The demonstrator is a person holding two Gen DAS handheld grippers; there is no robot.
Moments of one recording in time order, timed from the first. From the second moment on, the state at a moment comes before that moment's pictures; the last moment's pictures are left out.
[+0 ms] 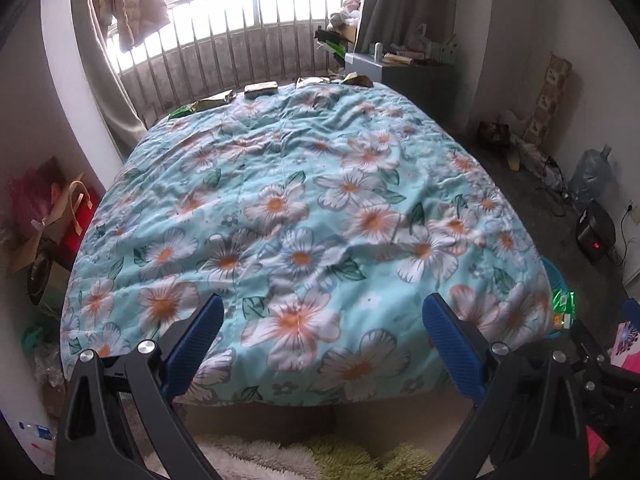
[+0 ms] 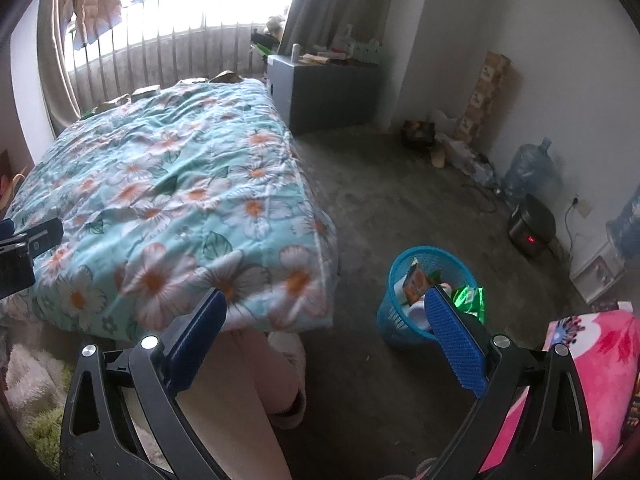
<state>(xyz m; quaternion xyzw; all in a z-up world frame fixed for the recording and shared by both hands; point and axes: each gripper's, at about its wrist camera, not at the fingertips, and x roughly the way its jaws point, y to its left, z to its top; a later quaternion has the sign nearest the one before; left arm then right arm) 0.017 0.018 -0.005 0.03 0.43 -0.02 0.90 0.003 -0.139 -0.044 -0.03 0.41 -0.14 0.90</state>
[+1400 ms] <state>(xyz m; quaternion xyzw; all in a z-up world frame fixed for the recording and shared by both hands) 0.007 -0.012 0.003 0.07 0.42 -0.05 0.90 -0.016 -0.159 -0.045 -0.02 0.41 -0.15 0.90</state>
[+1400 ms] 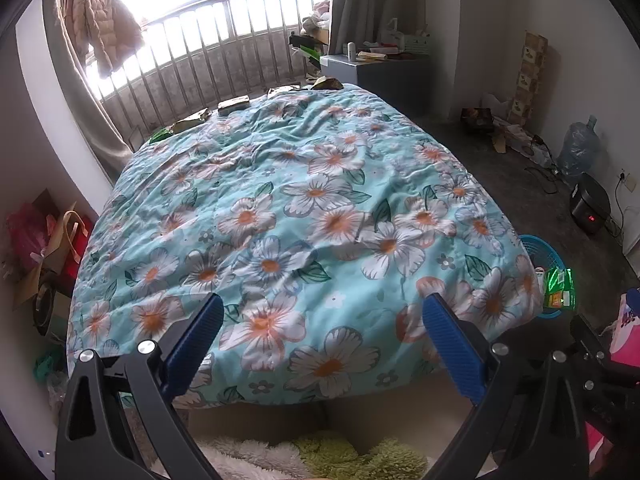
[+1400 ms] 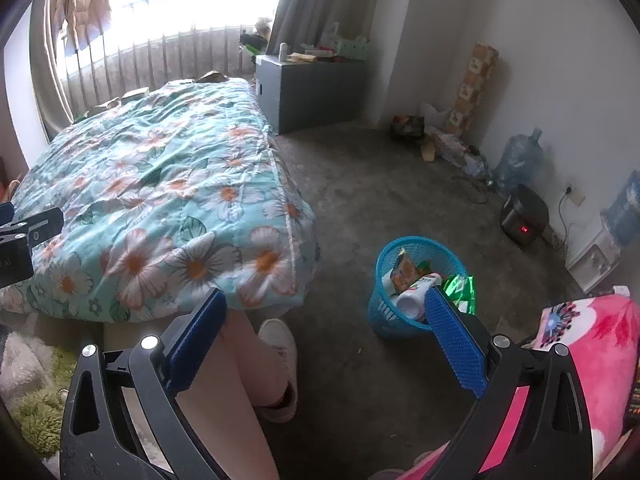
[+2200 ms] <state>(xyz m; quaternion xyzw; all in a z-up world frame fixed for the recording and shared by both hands) 0.008 -0.025 0.009 0.07 0.43 -0.08 0.90 -0.019 -0.166 -0.035 -0.02 0.40 -0.17 0.90</state>
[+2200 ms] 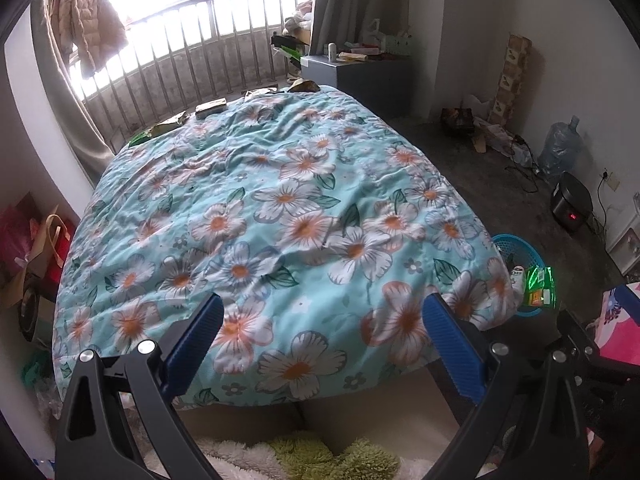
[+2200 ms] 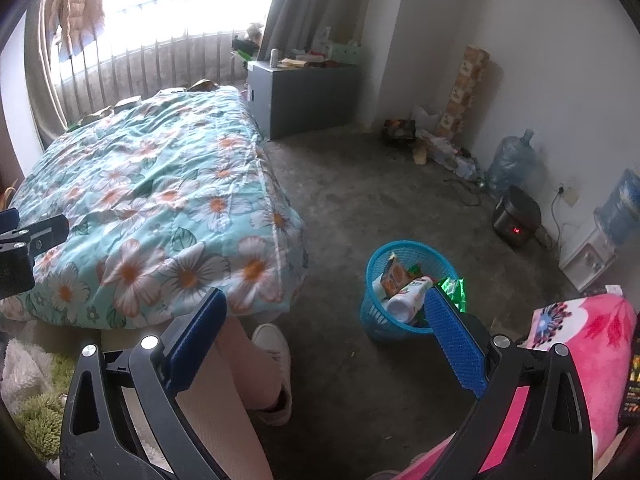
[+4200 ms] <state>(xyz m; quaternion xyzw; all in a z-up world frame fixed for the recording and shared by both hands) 0.010 -0.017 0.005 0.06 0.43 -0.08 0.90 -0.019 -0.164 -0.034 -0.02 0.40 -0.16 0.90</state>
